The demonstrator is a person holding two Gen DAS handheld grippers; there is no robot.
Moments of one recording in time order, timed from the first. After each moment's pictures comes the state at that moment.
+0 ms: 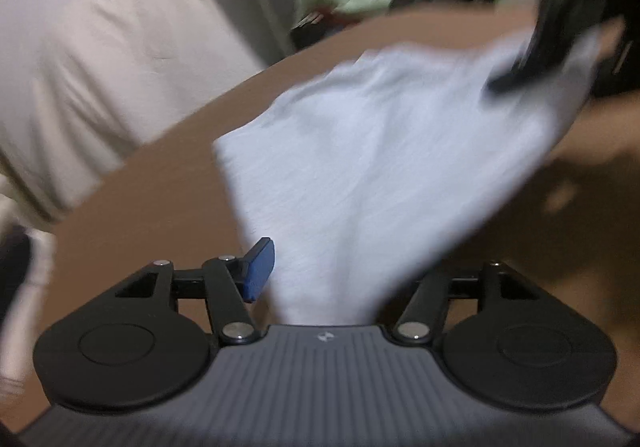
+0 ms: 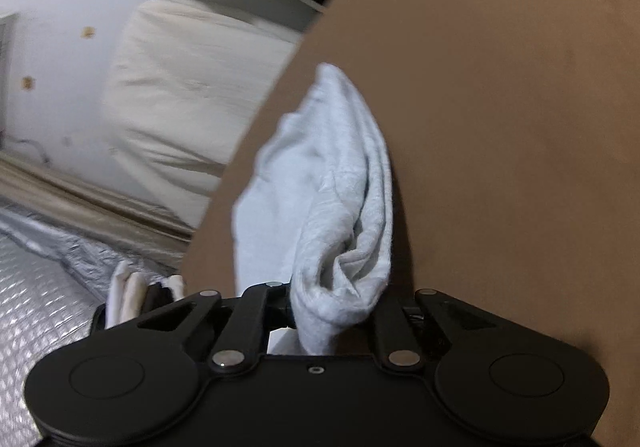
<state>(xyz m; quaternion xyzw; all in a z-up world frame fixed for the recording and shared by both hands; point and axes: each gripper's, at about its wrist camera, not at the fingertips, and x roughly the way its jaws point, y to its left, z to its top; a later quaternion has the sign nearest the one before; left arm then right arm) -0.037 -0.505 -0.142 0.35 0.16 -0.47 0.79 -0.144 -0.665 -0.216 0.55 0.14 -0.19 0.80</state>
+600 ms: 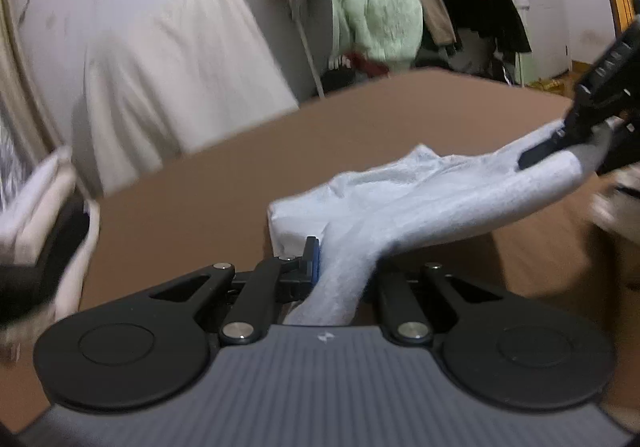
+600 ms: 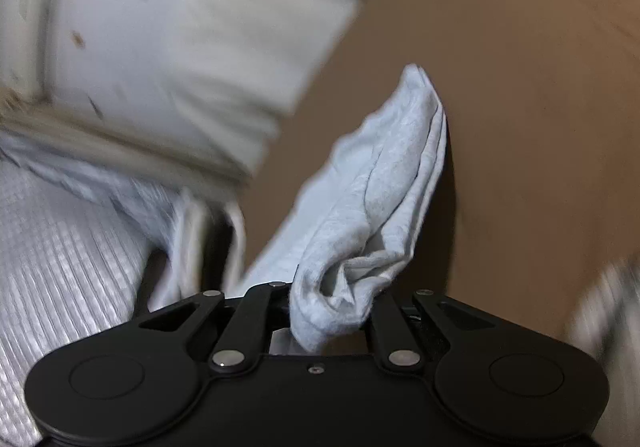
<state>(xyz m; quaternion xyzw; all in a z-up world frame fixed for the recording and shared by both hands) -0.107 -0.356 -0.038 0.24 0.17 -0.47 0.83 -0.209 -0.607 -0.144 0.55 0.19 -0.10 0.80</state>
